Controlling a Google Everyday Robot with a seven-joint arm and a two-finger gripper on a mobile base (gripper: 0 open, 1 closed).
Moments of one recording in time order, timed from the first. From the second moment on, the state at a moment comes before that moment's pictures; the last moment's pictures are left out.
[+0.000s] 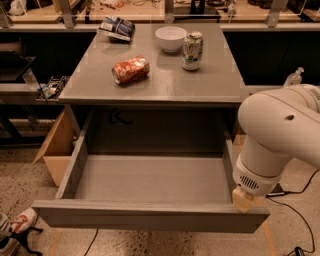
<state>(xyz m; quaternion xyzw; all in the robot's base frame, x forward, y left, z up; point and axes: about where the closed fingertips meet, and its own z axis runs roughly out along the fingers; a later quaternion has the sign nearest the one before) 0.369 -0.203 0.742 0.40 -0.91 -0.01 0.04</state>
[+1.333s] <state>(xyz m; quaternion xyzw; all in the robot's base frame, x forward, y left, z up) 0.319 -0.203 0.704 0.34 -0.94 -0.05 0.06</state>
